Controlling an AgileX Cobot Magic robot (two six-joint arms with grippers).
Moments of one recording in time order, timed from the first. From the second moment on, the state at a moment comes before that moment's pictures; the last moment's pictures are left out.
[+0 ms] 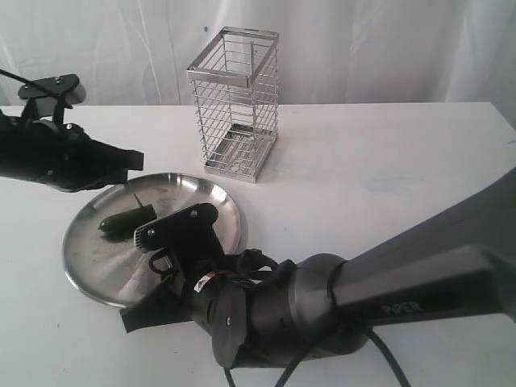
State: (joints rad) left arm -0.14 1.57 -0.91 -0.82 0.30 0.60; right arm 1.06 2.00 -0.97 0.92 -0.42 -0.53
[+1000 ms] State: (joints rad) left arm -0.14 1.65 -1.02 -0.81 0.37 0.60; right arm 1.06 1.99 -0.97 1.00 -0.44 -0.60
